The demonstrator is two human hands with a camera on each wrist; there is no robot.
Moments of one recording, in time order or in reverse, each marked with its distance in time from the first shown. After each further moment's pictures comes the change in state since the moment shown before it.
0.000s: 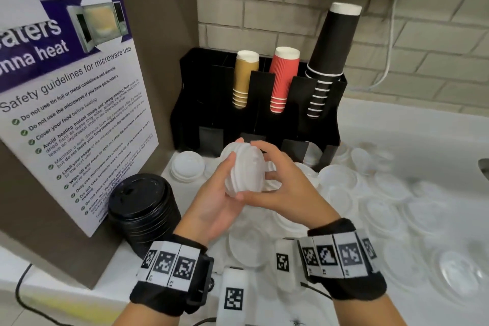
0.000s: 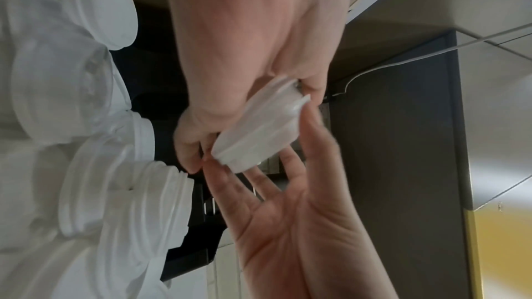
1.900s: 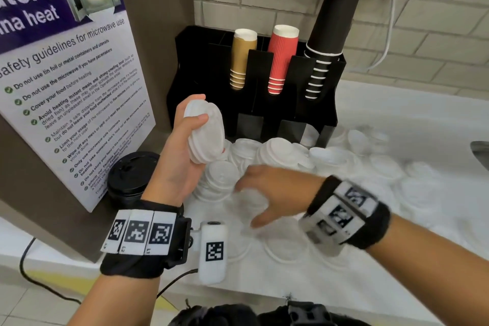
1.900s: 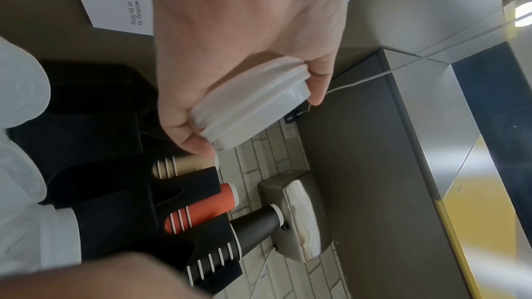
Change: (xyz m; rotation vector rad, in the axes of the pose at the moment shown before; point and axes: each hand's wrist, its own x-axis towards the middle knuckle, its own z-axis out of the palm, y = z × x) left_hand -0.013 0.047 -0.005 0.212 0.149 0.299; right_hand 0.001 -0.005 0.000 -0.867 -0.743 -0.058
